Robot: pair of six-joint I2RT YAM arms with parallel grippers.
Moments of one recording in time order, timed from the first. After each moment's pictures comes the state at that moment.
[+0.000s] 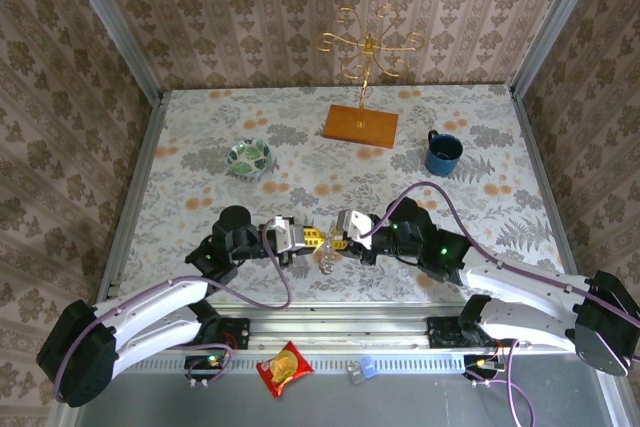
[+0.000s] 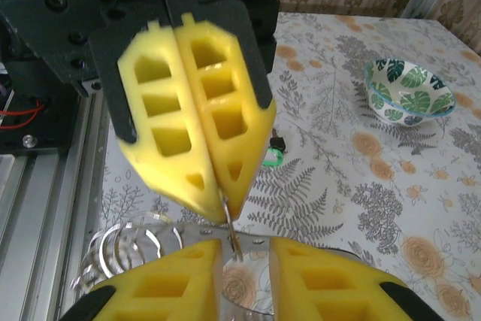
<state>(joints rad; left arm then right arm) -0.77 0.91 0.32 0.40 0.72 0.34 0.87 1.04 0.58 0.07 -0.32 -0.34</state>
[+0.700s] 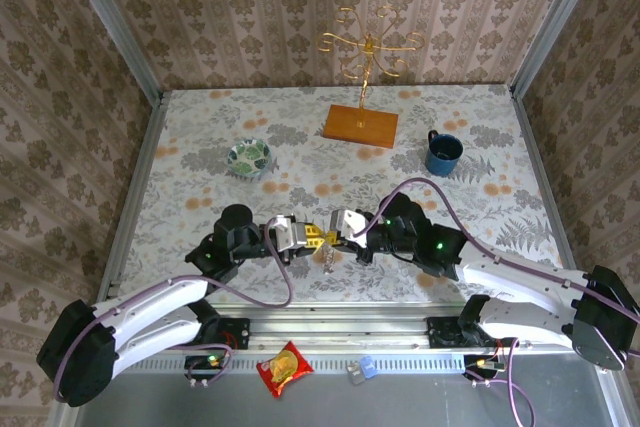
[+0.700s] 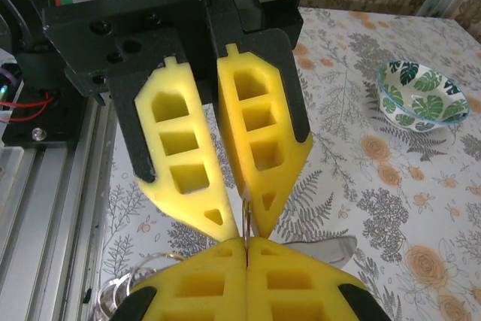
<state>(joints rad) -0.77 0.91 0.34 0.33 0.69 0.36 0.89 1.08 0.66 -0.03 -0.33 -0.38</state>
